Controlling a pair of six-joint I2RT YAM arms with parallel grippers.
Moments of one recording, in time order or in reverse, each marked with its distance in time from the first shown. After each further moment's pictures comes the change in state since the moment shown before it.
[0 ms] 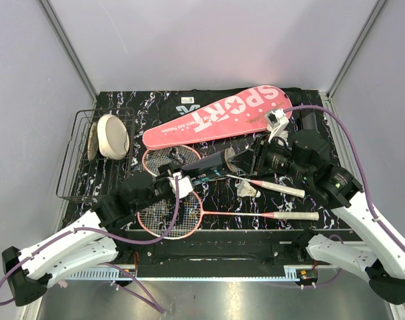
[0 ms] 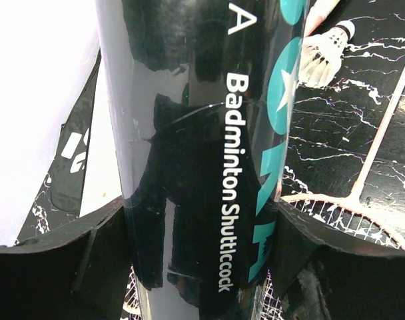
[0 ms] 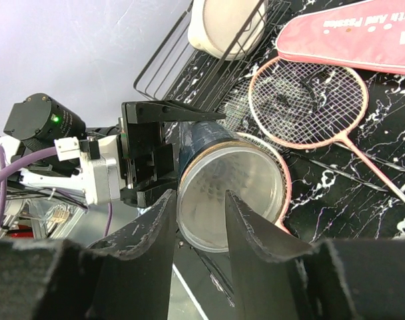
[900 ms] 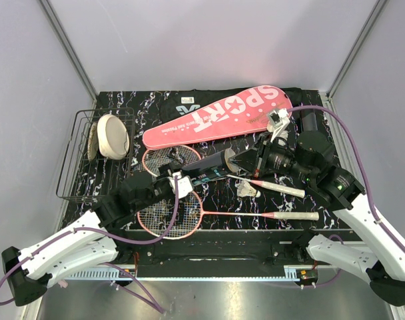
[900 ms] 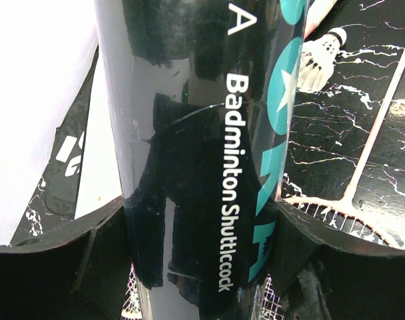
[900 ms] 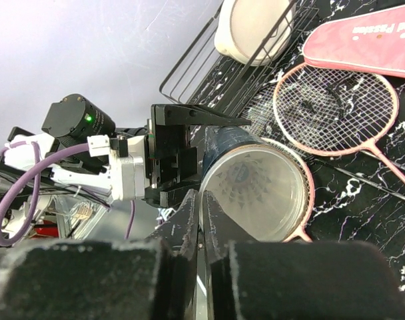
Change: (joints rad) left arm -0.002 0.000 0.004 0.003 0.020 -0.016; right arm 0.000 -0.019 -0.009 0.050 -0.053 0.051
